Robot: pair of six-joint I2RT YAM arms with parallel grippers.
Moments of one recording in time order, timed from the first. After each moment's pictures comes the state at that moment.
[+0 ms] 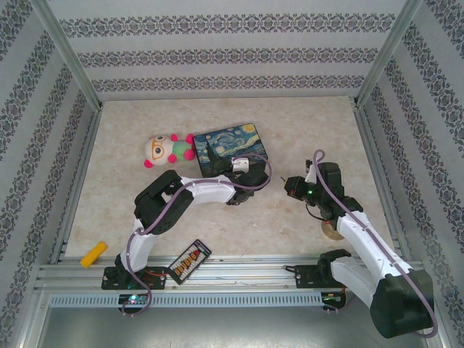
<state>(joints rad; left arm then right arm) -0.90 2.11 1.38 -0.39 -0.53 -0.82 0.19 0.94 0.49 -0.25 -0.38 0.63</state>
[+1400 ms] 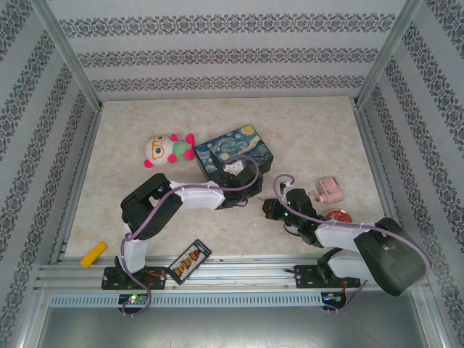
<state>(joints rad) -0.90 1.99 1.19 -0.03 -0.24 -1.24 0.54 1.25 0.17 0.48 -0.20 0.78</state>
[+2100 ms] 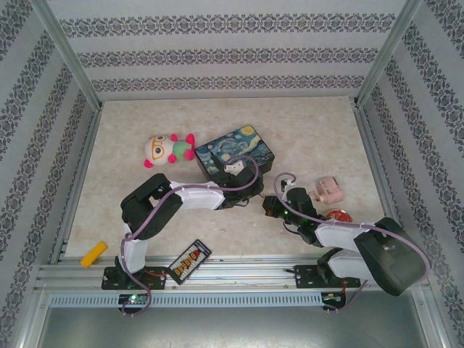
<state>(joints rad) -0.90 1.99 1.18 0.01 -0.20 -1.27 0.54 1.25 0.18 0.50 -0.17 0.78</state>
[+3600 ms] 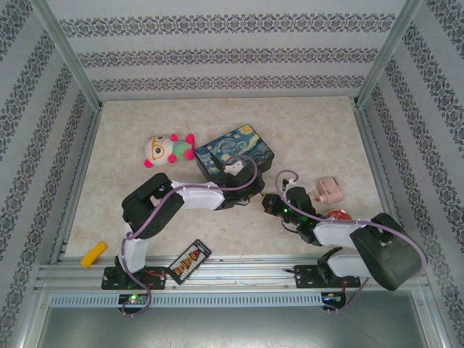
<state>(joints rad) -0.89 2.00 1.17 0.08 -0.18 -1.34 0.53 1.30 0.18 0.56 -0.16 0.89</state>
